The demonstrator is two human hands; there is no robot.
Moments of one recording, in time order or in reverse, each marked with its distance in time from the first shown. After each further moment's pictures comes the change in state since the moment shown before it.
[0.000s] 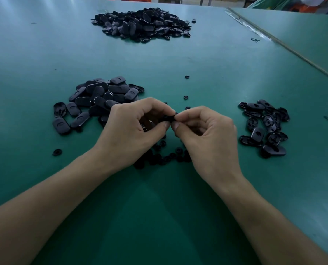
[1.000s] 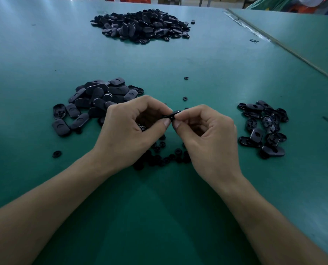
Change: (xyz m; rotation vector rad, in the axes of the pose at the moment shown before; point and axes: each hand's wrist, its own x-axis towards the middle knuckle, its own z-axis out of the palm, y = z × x) left_hand -0.001 0.004 0.000 -0.066 0.043 -0.013; right_hand 0.002 -0.001 -0.001 0.019 0.013 -0.080
